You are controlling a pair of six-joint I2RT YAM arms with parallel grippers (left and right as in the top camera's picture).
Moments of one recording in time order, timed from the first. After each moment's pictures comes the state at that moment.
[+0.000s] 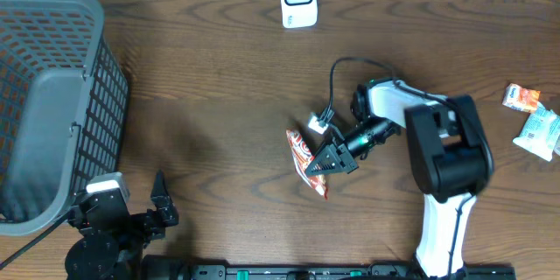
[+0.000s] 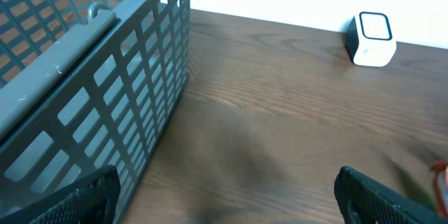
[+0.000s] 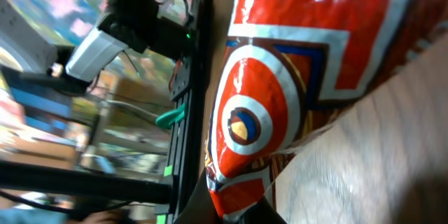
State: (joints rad) left arm -0.09 0.19 0.76 -0.97 -0.21 -0.17; right arm 0.28 2.17 1.23 -1.32 -1.18 -1.23
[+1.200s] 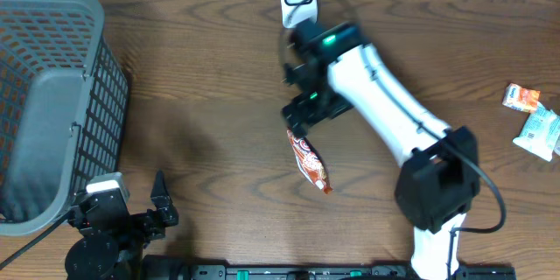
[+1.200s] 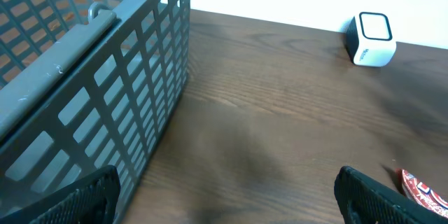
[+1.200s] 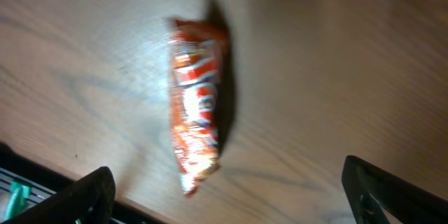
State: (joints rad) left arm -0.09 0.19 0.76 -0.97 -0.21 -0.17; right arm 0.60 2.05 1.84 -1.41 -0.11 0.01
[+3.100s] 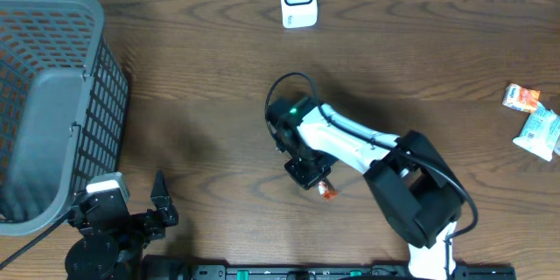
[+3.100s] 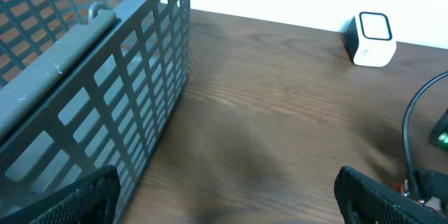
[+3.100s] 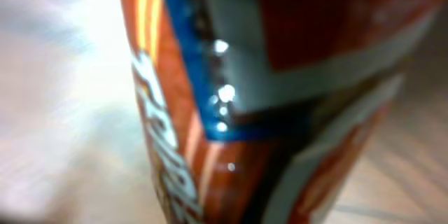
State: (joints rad) left arm -0.09 0.19 0.76 -0.97 -0.21 -0.17; right arm 0.74 2.03 1.34 -1.14 -0.11 0.06
